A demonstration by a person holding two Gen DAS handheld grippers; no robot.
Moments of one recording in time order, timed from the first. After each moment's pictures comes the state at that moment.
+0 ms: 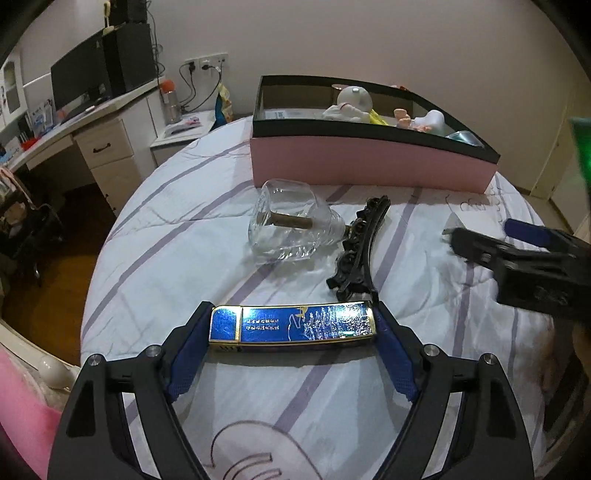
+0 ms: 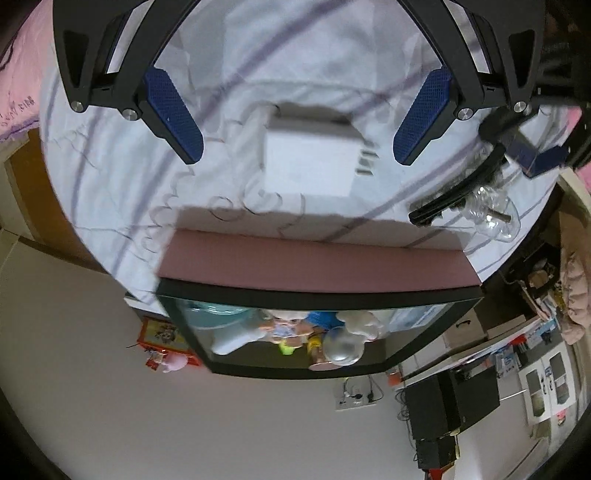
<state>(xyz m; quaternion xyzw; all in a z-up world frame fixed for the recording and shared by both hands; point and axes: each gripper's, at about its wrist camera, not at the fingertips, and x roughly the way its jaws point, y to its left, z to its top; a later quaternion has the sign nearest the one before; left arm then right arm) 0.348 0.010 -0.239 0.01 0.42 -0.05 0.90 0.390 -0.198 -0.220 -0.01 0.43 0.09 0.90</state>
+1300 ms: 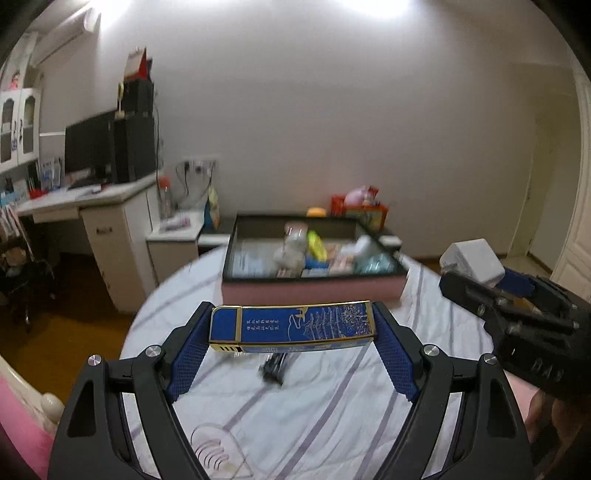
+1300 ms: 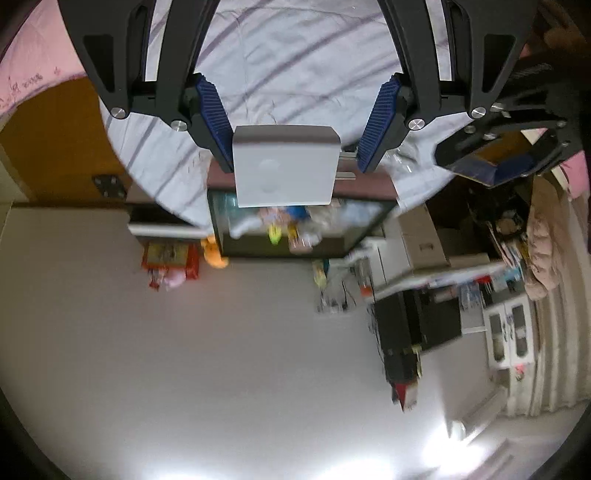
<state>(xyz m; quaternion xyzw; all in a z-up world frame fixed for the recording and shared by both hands) 0.269 -0.023 -0.122 -0.02 0.22 -0.08 0.97 0.267 -0.217 -0.099 0.00 0.23 0.11 0.97</state>
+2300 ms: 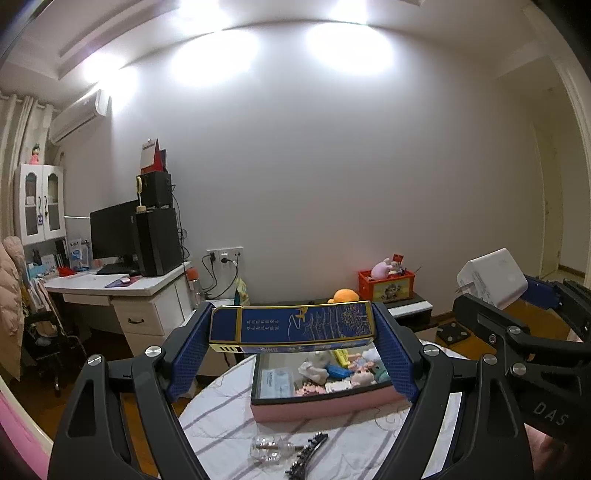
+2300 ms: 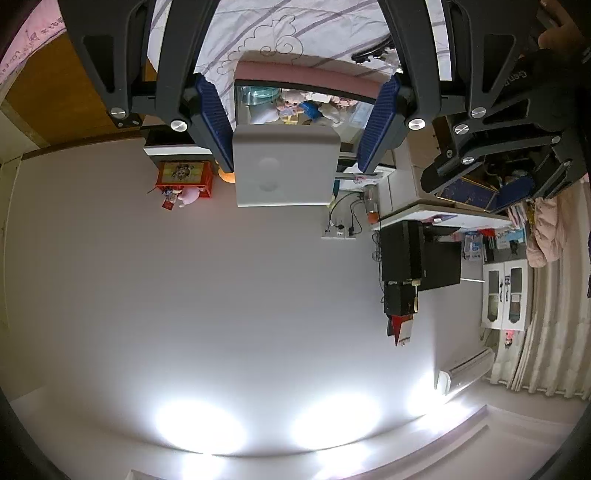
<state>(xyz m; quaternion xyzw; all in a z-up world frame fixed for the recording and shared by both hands) 0.280 -0.046 -0.041 0.05 0.08 -0.02 1.00 0.272 -0.208 -0.031 -0.01 0.10 0.10 0.99</state>
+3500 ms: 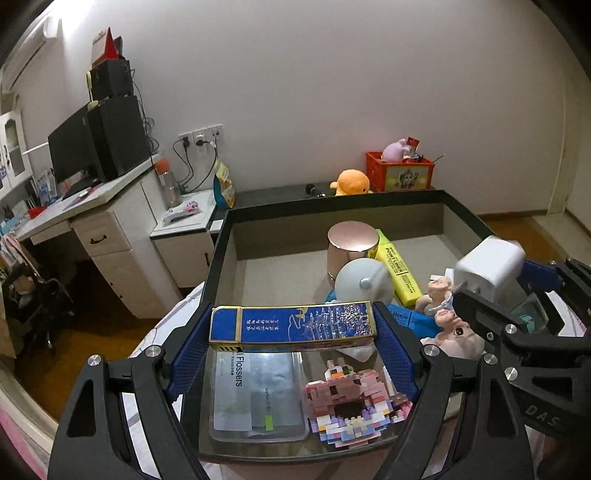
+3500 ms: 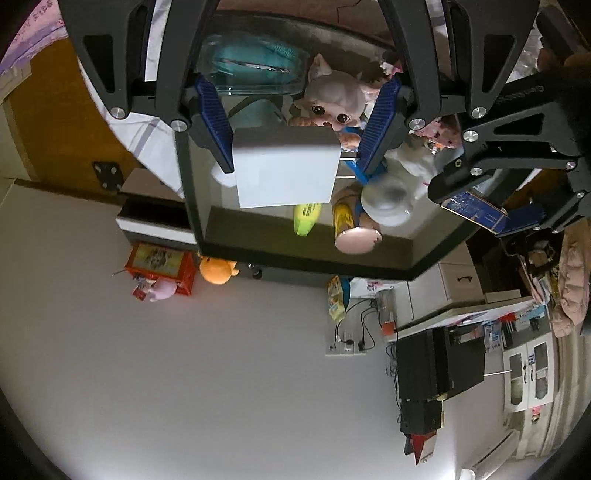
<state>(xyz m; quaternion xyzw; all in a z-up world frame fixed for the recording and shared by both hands) 0.521 -0.042 -0.186 0.06 0.31 -0.02 0.95 0.490 -0.213 -0.176 -0.04 0.31 0.11 0.94</state>
